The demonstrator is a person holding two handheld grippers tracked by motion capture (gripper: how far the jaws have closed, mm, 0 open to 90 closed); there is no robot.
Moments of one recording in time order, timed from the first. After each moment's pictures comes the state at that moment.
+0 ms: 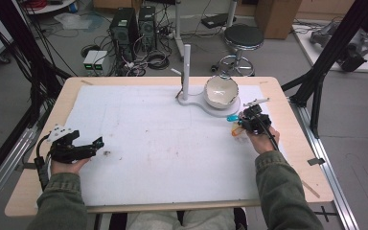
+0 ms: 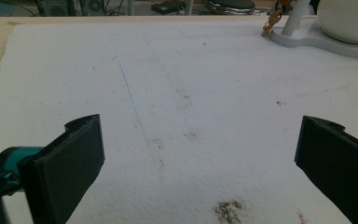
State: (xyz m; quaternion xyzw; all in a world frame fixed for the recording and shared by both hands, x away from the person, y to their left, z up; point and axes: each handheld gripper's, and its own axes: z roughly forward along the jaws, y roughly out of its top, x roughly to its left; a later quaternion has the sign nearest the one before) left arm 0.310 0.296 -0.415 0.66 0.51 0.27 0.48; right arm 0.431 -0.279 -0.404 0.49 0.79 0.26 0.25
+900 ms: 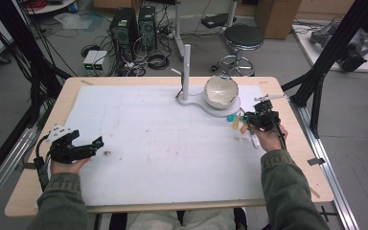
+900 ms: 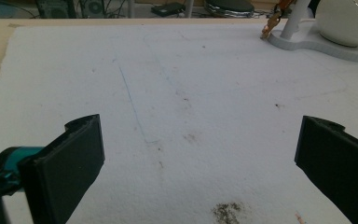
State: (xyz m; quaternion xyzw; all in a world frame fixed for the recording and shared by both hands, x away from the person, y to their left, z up) left arm 0.309 0.296 -0.415 0.66 0.51 0.27 0.48; right arm 0.422 -0.301 -0.375 0.51 0.76 0.34 0.22
